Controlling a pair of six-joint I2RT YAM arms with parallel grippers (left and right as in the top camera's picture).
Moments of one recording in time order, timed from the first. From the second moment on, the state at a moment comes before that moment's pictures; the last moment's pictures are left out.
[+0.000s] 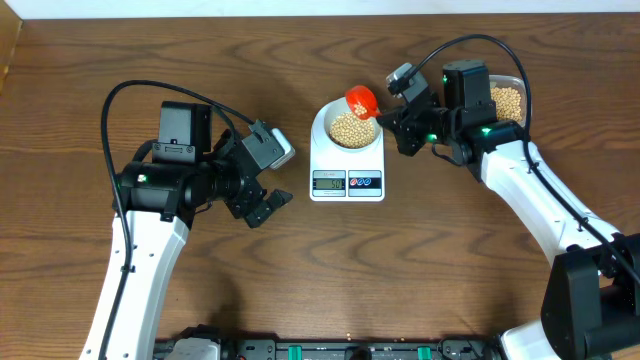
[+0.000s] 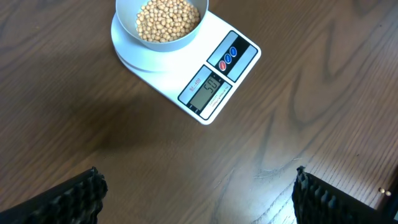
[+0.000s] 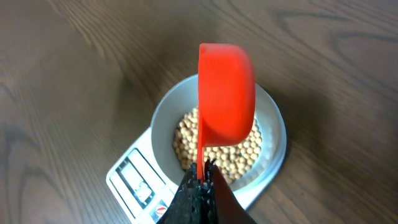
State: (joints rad) left arm -0.12 1.25 1.19 -1.02 0.49 0.74; right arm 0.27 1.68 1.17 -0.25 -0.57 -0.19
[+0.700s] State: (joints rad) left arm -0.12 1.25 1.19 -1.02 0.49 0.74; right arm 0.06 1.67 1.17 -0.20 -0.71 -0.01
